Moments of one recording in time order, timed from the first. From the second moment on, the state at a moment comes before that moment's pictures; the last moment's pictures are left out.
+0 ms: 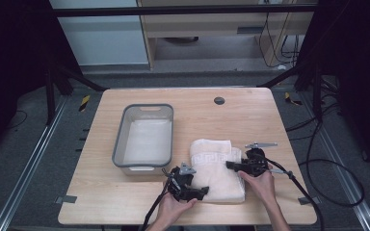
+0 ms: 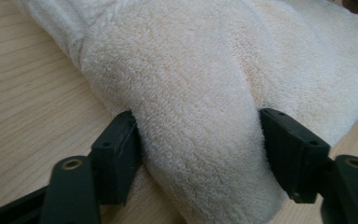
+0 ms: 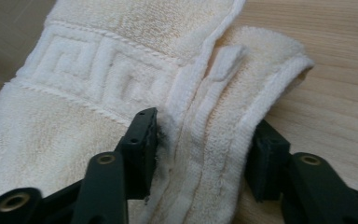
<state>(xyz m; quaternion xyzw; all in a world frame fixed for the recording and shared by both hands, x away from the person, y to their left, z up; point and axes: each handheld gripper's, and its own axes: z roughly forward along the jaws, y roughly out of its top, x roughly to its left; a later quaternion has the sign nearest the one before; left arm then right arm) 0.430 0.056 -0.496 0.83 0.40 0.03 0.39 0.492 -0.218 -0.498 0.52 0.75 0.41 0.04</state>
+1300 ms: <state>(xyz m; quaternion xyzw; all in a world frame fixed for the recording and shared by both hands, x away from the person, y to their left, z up) 0.410 0.076 -0.442 0.80 0.37 0.06 0.47 0.465 -0.217 -0.424 0.45 0.73 0.50 0.09</state>
